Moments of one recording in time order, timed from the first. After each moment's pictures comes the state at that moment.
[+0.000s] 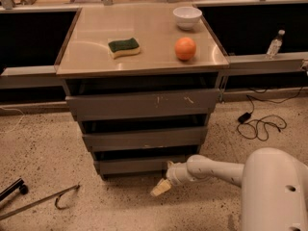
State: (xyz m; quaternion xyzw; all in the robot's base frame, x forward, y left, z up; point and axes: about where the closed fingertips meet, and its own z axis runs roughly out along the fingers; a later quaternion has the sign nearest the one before) arm 0.589 -0.038 0.277 -0.46 0.81 0.23 0.28
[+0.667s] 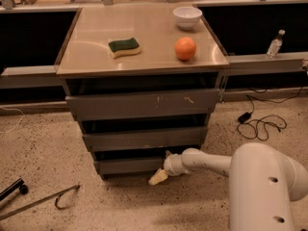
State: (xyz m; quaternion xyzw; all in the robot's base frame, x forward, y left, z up) arm 0.642 -0.033 0.275 -0.46 0.81 0.19 0.31
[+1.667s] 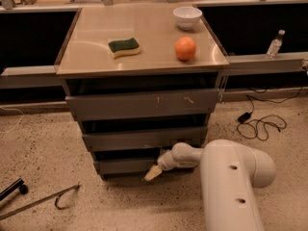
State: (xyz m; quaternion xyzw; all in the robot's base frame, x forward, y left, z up) arm 0.687 -0.016 0.234 -0.48 0.81 0.17 0.29
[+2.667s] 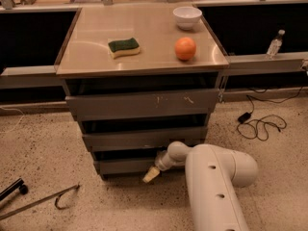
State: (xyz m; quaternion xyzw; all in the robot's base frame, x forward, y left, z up) arm 0.695 0.003 0.193 -0.50 0.80 0.19 0.25
